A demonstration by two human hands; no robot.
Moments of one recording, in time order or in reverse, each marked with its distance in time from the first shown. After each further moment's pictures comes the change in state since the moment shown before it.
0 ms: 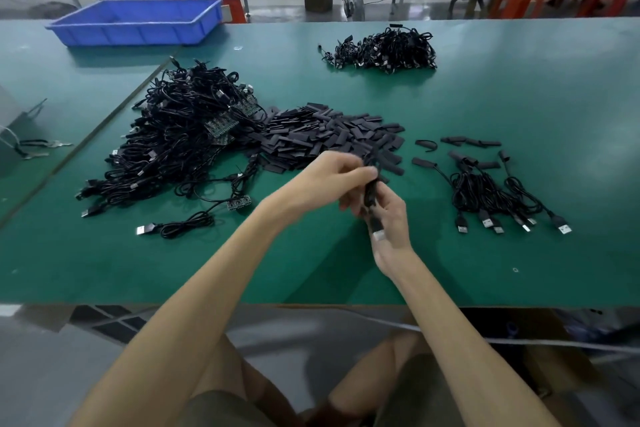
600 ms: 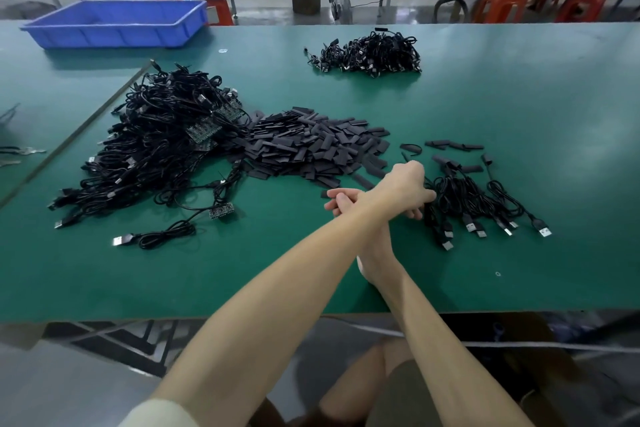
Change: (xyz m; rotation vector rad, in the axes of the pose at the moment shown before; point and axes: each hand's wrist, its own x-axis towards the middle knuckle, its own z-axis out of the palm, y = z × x) left_hand 0.095 0.022 0.109 0.387 -0.125 -0.130; right_hand 0.003 0.009 -0.004 -0.132 -0.035 0.043
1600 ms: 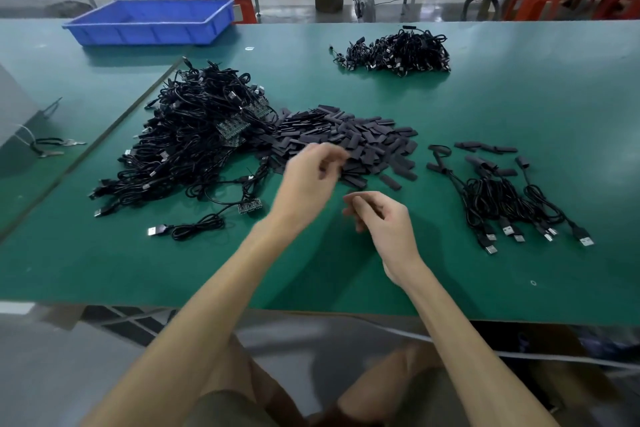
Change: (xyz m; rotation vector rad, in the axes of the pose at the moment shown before) left_hand -0.111 -0.106 -0.081 -0.032 0.668 0.152; right_hand -0.003 -0.001 0.008 -0.119 -0.078 -0.090
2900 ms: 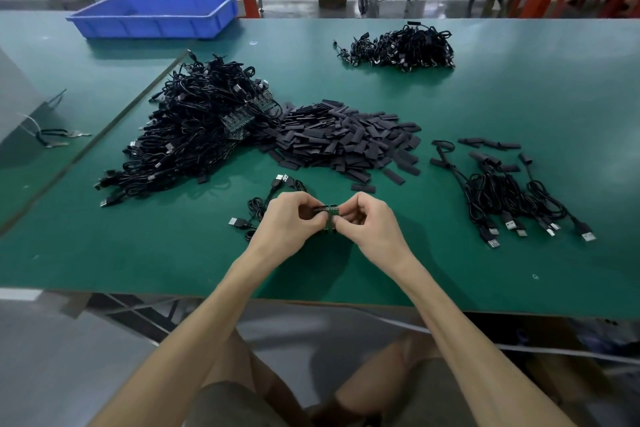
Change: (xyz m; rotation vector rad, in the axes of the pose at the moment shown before) left_hand -0.055 -0.035 -0.008 0.046 -0.148 -0.282; right_hand -0.005 -0.004 0.007 -0.369 -0.163 -0.042
